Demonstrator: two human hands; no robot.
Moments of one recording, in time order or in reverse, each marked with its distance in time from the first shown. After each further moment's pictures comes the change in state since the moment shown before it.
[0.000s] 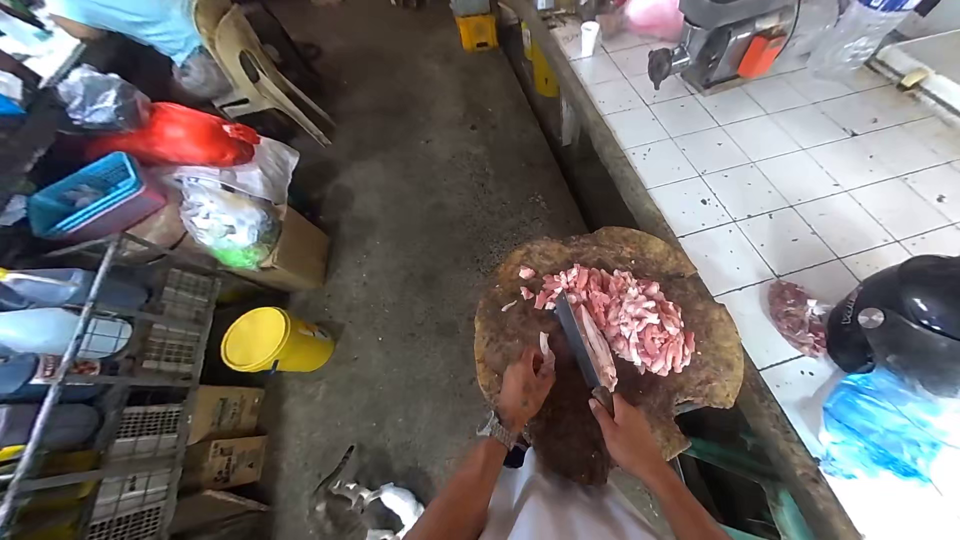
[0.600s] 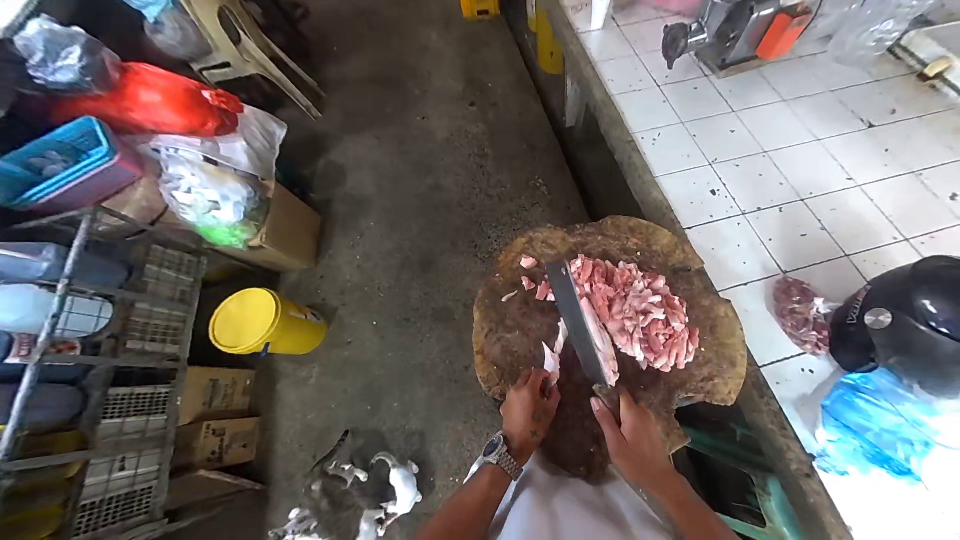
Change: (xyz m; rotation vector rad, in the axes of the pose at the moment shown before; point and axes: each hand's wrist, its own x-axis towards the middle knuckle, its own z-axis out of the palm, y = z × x) left_hand -0.043 -0.013 0.036 0.080 0.219 0.096; right_hand -0.029 -0.016 -0.003 -0.020 0.272 -0.370
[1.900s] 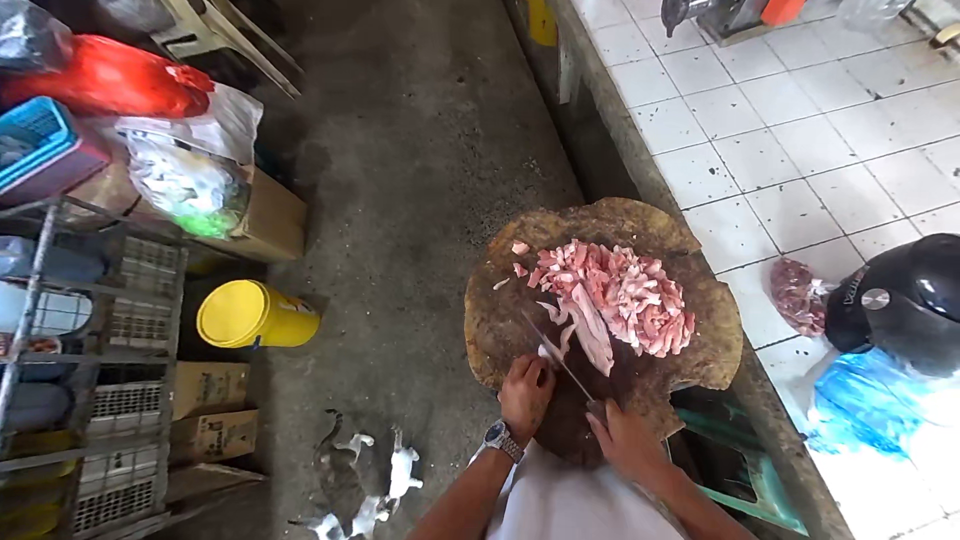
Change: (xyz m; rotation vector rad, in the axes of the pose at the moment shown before) left_hand 0.000 -0.017 0.027 0.019 0.213 0.225; right_hand -0.016 0.034 0.006 -0.265 -0.359 0.149
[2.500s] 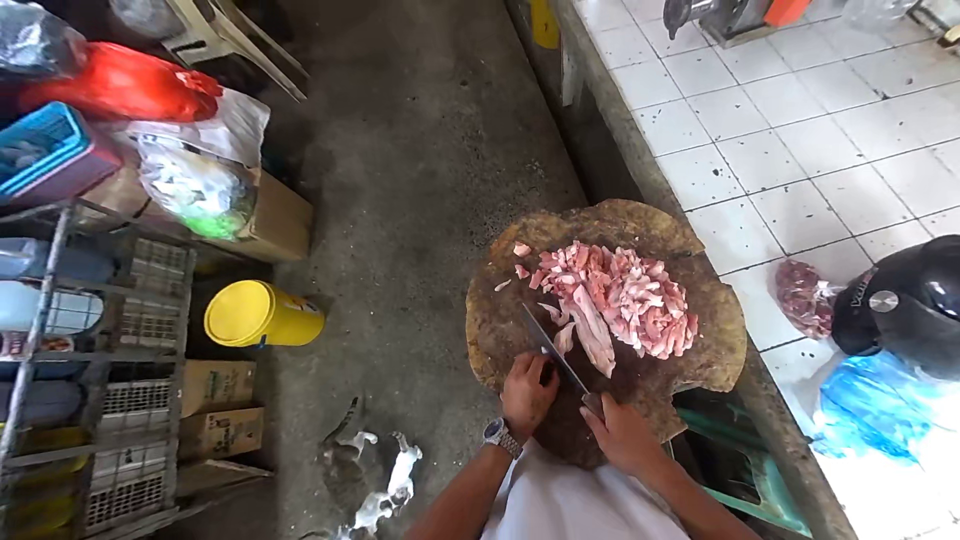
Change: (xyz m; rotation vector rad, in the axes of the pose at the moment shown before) left_hand 0.012 0.003 -0.004 -0.009 -0.061 -0.013; right_hand 0.023 -0.013 -0.013 0.005 -0.250 0.145
